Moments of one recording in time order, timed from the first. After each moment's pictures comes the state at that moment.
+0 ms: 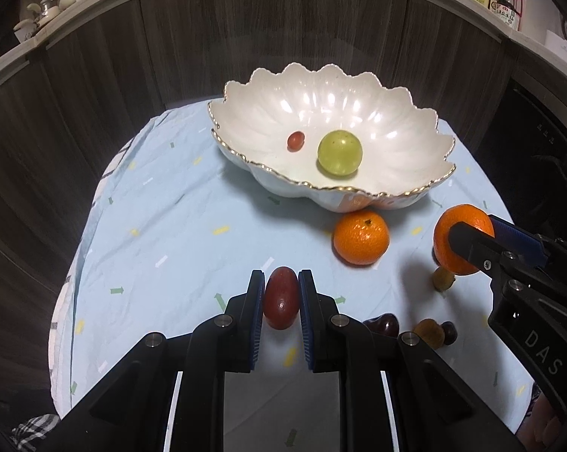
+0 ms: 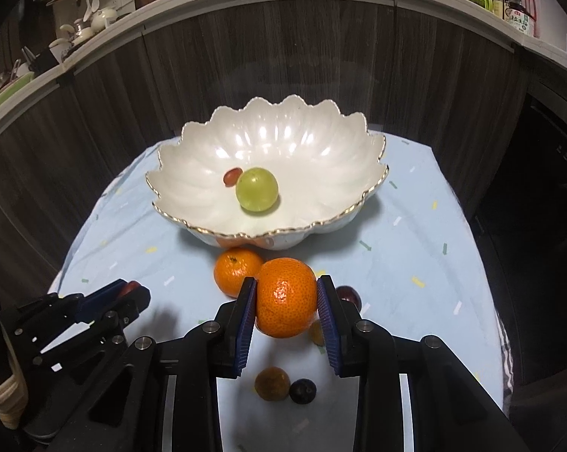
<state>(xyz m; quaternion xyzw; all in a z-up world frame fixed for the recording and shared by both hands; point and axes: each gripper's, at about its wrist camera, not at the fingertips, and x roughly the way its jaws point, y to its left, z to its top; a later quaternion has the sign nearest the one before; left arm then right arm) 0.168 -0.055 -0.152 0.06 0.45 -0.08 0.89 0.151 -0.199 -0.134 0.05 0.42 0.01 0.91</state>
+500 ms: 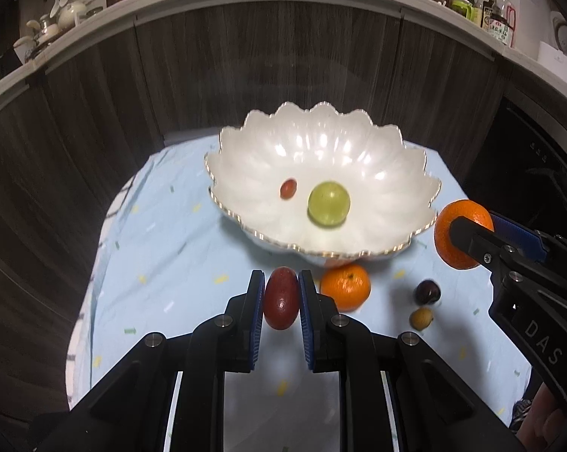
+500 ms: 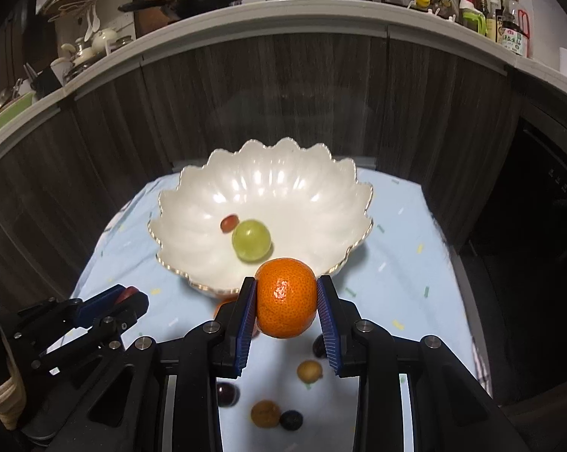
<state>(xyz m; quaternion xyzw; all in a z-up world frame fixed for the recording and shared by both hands) 0.182 -0.066 -0.110 0.06 0.42 -0.09 0.90 0.164 -0.211 -0.094 0.05 0.38 0.00 0.92</state>
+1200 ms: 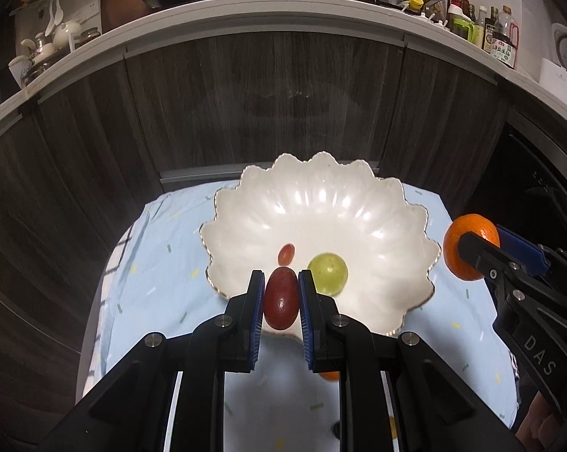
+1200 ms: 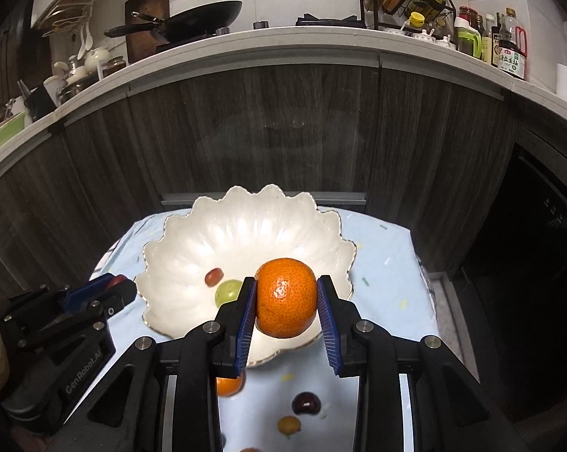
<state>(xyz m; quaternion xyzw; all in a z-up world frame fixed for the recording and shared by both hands) 0.235 -0.082 -0.073 0.06 0.39 -0.09 0.91 0.202 -0.231 -0.064 0.05 0.35 -0.01 0.93</state>
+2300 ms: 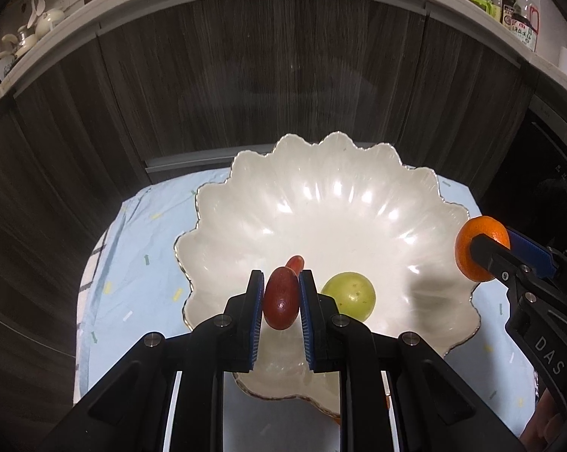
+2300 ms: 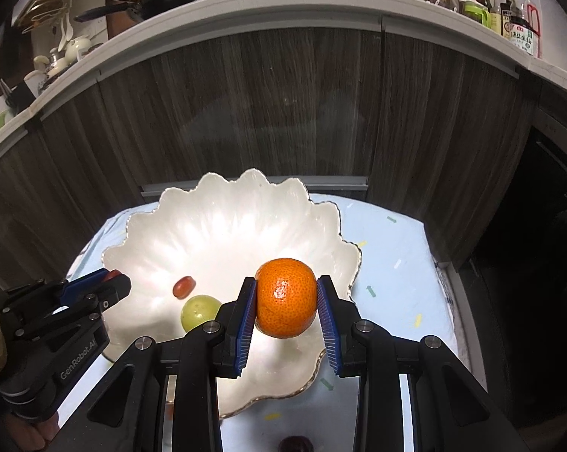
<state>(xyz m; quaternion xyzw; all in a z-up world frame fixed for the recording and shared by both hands) 0.301 -0.090 -0.117 0.07 0.44 -0.09 0.89 0.268 -0.244 -0.107 0.06 0.39 -0.02 0.92</state>
